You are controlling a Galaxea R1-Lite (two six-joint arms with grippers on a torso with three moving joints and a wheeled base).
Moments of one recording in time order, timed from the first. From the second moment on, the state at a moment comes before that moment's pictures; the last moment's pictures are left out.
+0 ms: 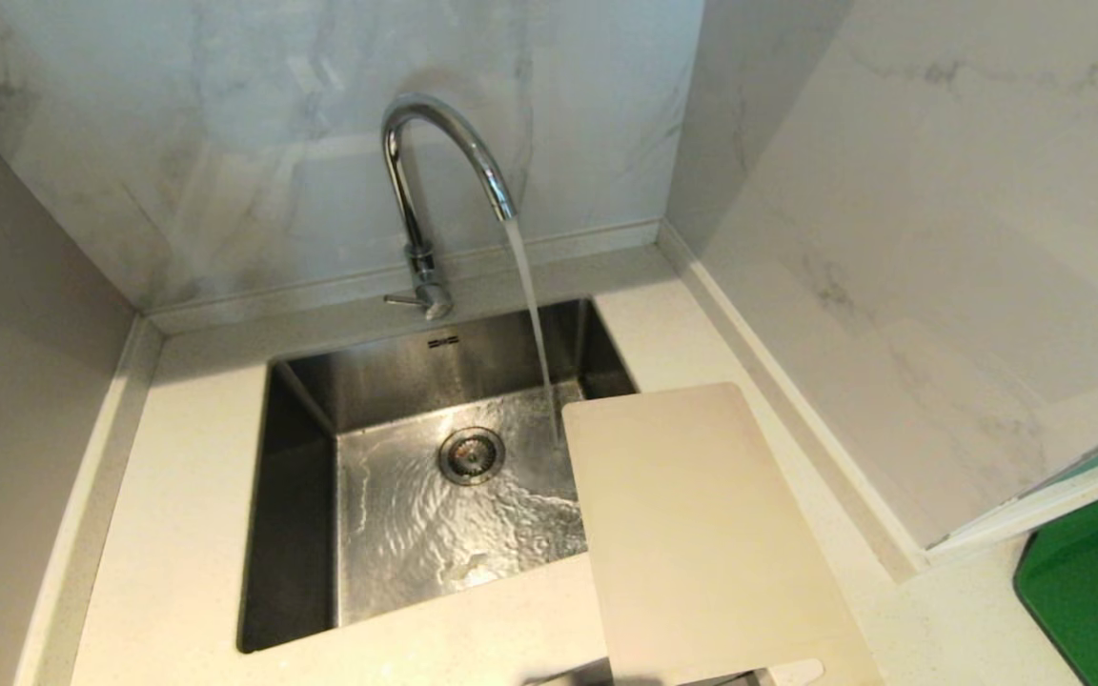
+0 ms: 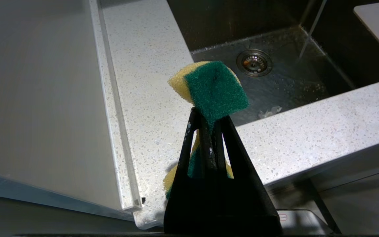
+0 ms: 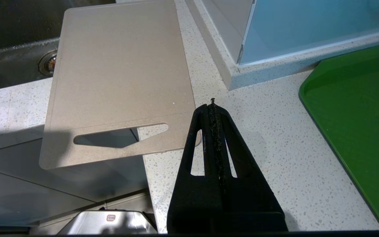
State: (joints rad) left arm 0.00 0.00 0.00 0.00 0.00 0.00; right arm 0.00 0.00 0.00 0.00 0.00 0.01
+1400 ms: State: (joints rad) left arm 0.00 0.00 0.00 0.01 0.00 -0.01; right arm 0.00 0.00 0.00 0.00 0.00 0.01
